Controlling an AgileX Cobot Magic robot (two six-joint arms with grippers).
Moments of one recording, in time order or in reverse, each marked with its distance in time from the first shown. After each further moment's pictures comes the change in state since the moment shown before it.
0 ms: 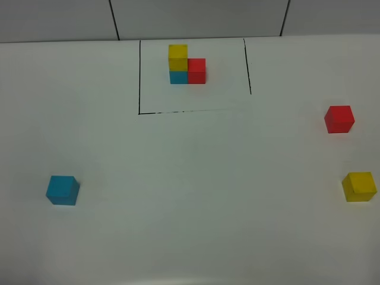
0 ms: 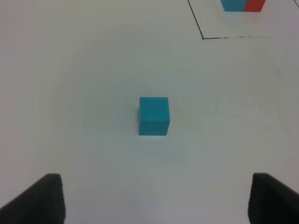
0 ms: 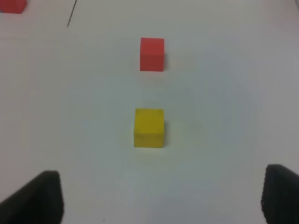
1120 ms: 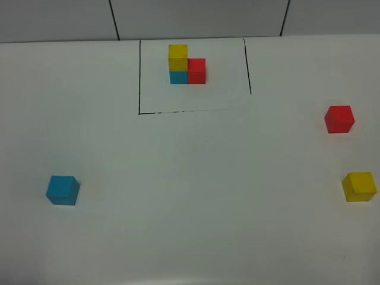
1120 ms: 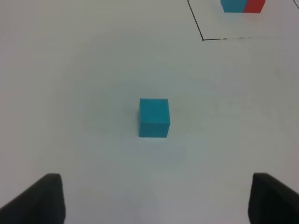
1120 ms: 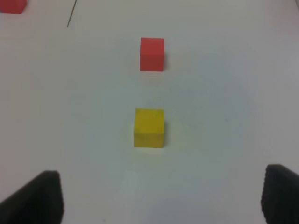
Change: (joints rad) left arm 0.000 0.000 -0.004 0.000 -0.016 0.016; right arm 0.000 0.000 0.000 0.000 0.000 0.000
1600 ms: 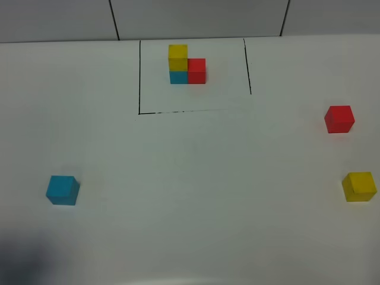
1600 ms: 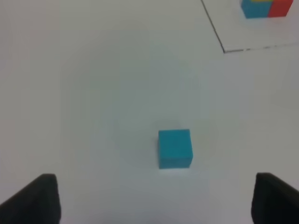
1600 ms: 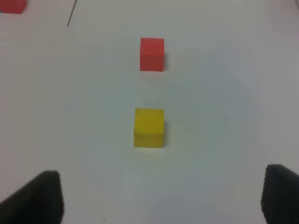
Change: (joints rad) left arm 0.000 0.440 -0.016 0.043 -0.280 0.021; right arm 0.000 0.000 0.000 0.000 0.000 0.000
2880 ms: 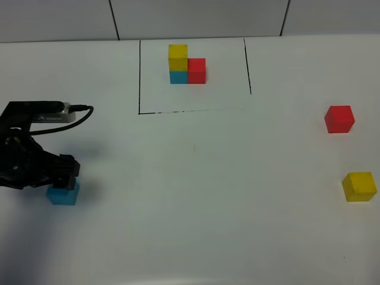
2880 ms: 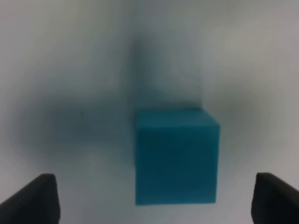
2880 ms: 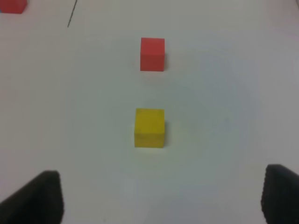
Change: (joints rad) left arm -0.090 1.163 -0.250 0.003 -0.217 -0.095; right arm 0.000 0.000 0.000 0.001 0.000 0.001
